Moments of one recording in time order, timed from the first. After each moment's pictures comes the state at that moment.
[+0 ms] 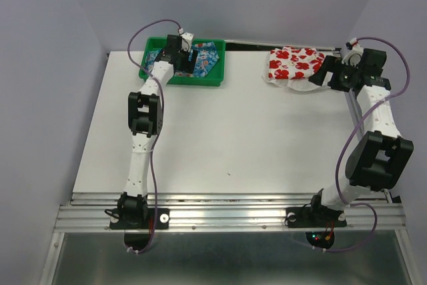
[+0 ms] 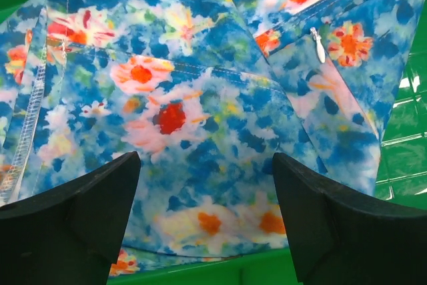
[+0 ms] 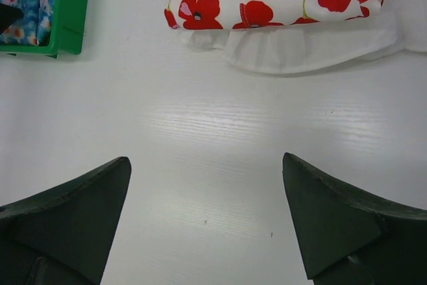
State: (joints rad) left arm -0.20 2.61 2.39 -0.46 0.03 0.13; right arm -0.31 1.59 1.41 -0.48 -0.57 0.08
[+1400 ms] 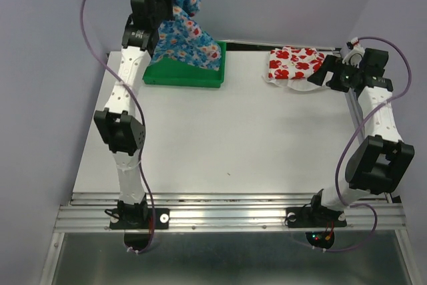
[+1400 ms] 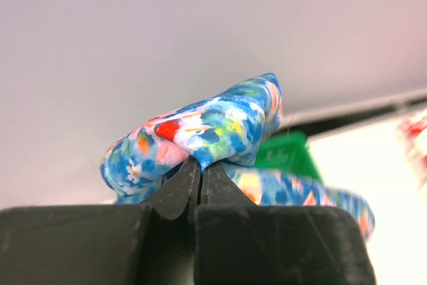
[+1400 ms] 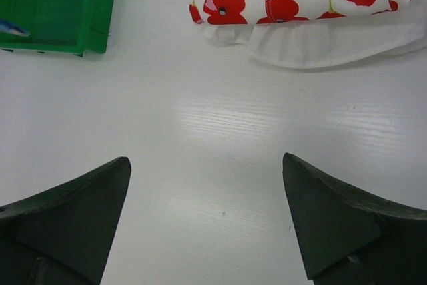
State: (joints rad) left arm -0.20 2.11 2.33 -0.31 0.07 0.09; right arm -0.31 1.57 1.41 -0.51 -0.61 0.10
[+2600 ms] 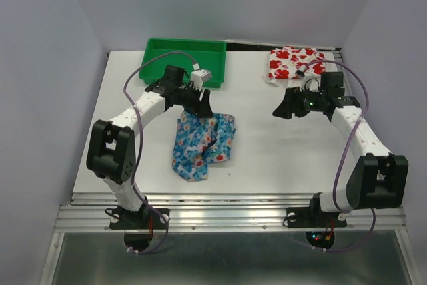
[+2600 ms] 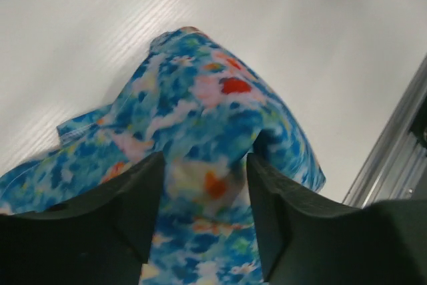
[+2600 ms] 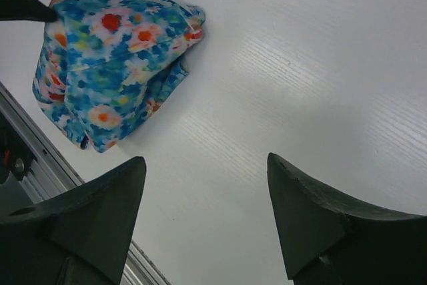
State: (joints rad) left arm -0.37 1.67 1.25 -0.41 0.68 0.06; right arm -0.01 1.39 1.08 -0.50 -0.77 -0.05
